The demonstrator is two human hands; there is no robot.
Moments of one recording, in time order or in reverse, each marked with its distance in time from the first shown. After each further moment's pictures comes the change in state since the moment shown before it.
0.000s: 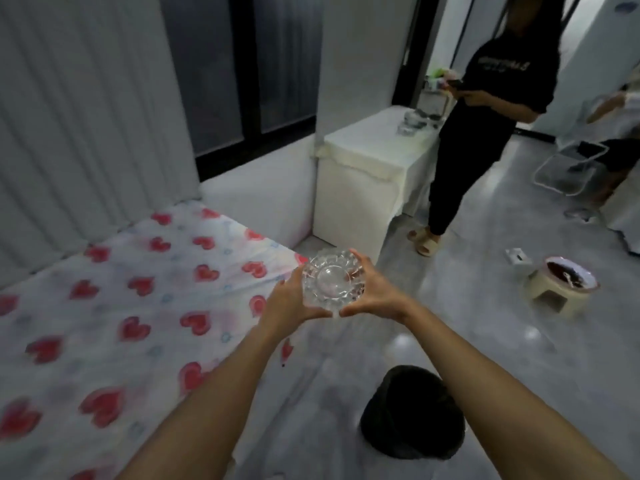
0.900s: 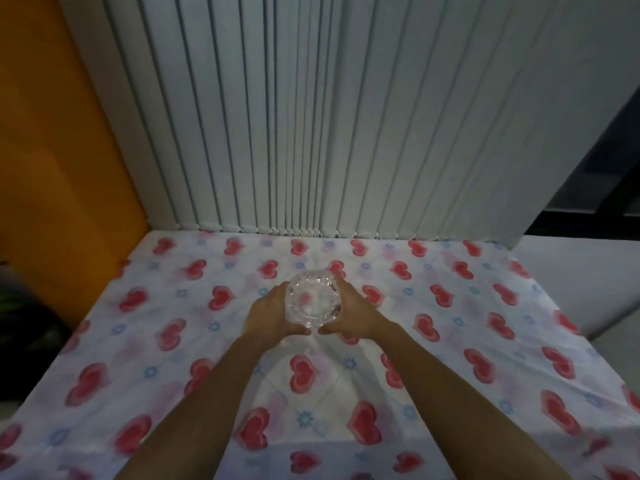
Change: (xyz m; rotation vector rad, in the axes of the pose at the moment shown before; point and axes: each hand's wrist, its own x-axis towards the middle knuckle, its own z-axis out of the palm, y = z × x) left_hand -0.361 -0.231 -0.307 0.185 0.641 -0.805; right_hand 0.034 -0.314 0.458 -0.066 -0.768 -0.682
